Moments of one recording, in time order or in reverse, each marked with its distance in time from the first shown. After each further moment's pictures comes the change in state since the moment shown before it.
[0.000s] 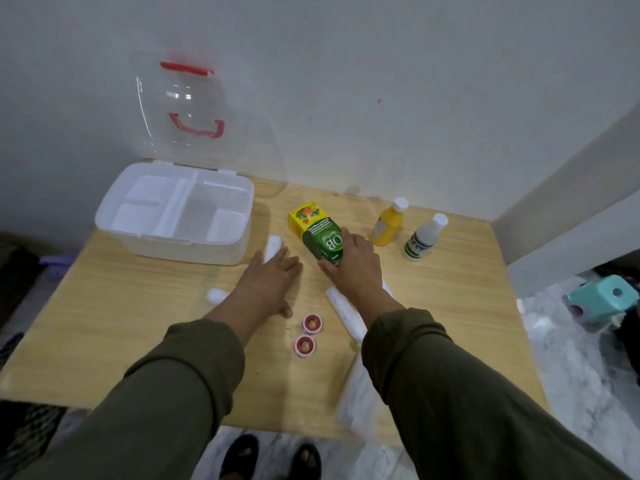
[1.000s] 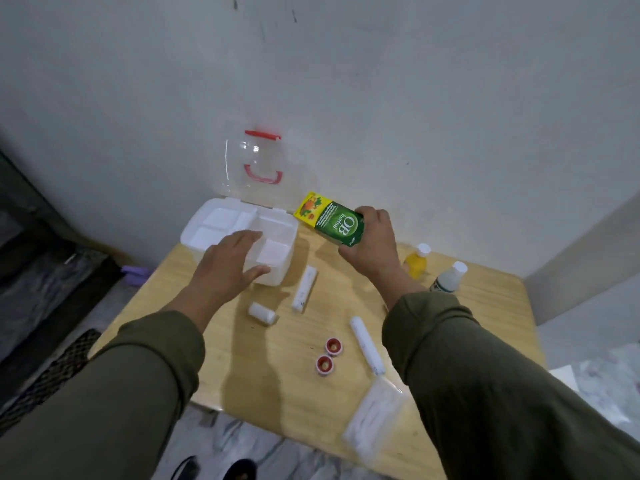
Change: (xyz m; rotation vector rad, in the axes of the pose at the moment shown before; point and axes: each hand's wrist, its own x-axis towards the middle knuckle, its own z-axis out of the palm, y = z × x) left_hand -0.095 -0.074 -0.035 -0.415 0.656 -0.381; right_hand 0.017 -0.058 -0.091 0.366 0.133 -0.244
